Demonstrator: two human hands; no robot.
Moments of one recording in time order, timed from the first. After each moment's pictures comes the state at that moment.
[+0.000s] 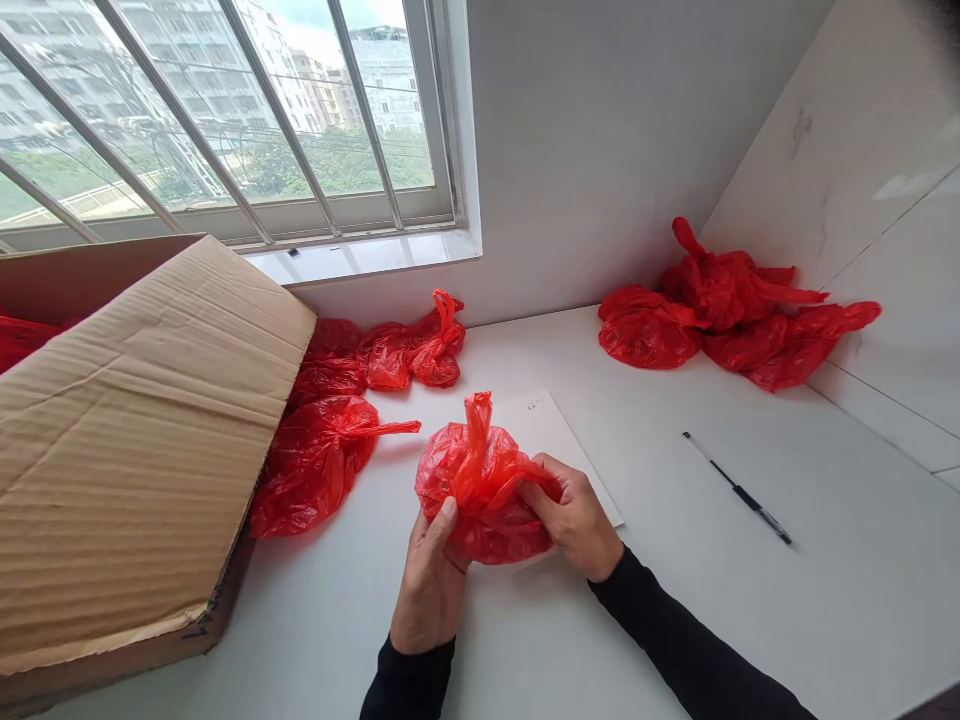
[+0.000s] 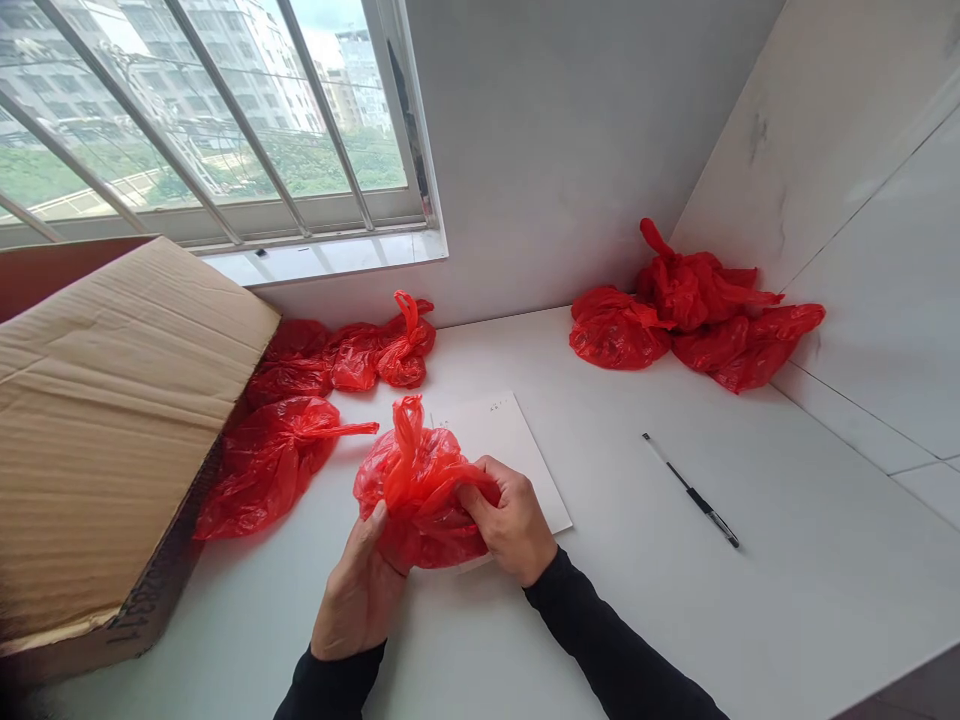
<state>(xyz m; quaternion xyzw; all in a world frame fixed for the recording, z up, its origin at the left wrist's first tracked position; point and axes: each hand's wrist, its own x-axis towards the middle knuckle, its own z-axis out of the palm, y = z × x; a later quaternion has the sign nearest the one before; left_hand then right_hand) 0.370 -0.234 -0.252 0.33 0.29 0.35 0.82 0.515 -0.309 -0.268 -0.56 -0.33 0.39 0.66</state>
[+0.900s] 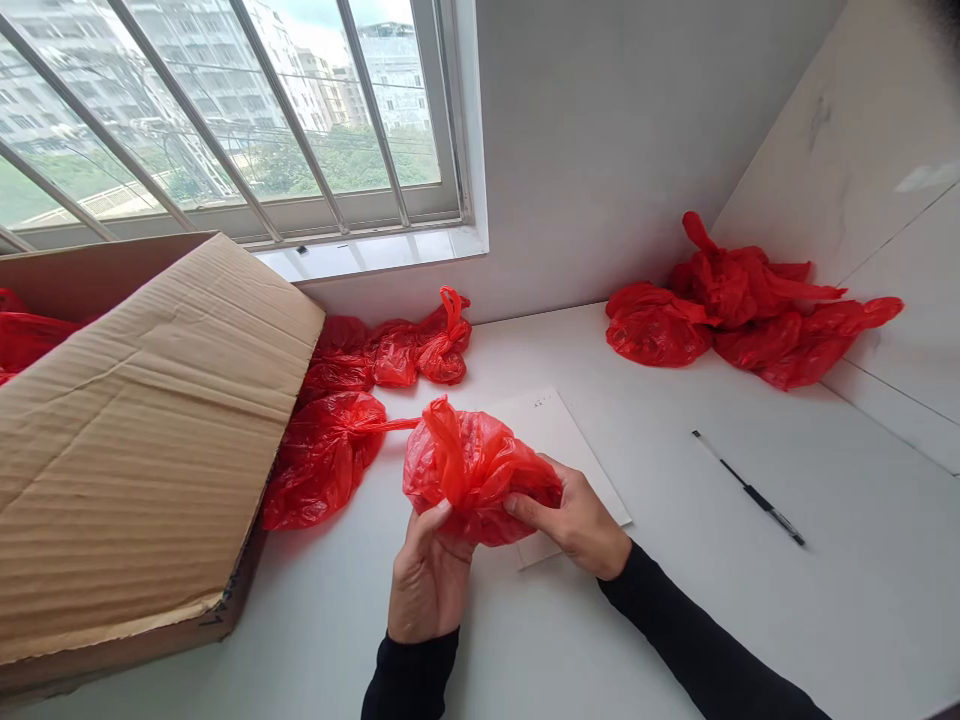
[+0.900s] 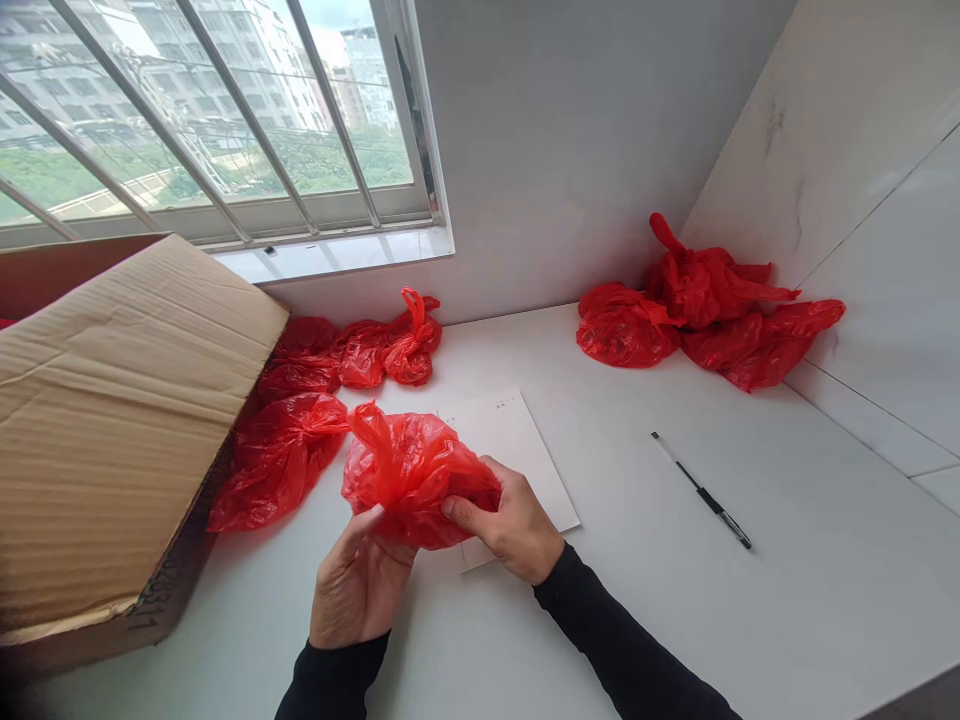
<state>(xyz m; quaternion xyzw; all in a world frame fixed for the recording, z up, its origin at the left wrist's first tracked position) 0.362 -0.223 -0.256 0.28 0.28 0.37 0.84 0.514 -0.308 -0.260 -0.51 -0.37 0.44 0.64</state>
